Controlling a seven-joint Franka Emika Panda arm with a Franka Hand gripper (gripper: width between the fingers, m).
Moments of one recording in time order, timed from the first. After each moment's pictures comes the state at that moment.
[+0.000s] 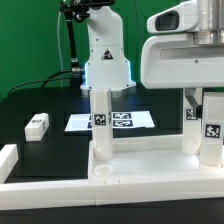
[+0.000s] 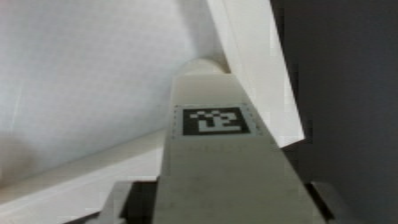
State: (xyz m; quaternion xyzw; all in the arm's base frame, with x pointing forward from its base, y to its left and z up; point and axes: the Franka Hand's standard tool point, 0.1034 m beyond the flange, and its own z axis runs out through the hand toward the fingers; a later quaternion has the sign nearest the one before) arm 0.644 0.112 0.104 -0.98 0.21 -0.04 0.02
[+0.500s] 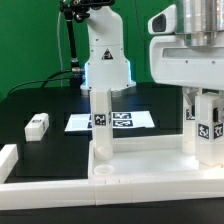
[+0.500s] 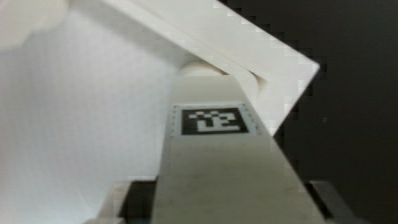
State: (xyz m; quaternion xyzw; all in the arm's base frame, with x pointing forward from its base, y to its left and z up) arm 0.643 0.102 0.102 -0.82 0.57 -0.02 0.05
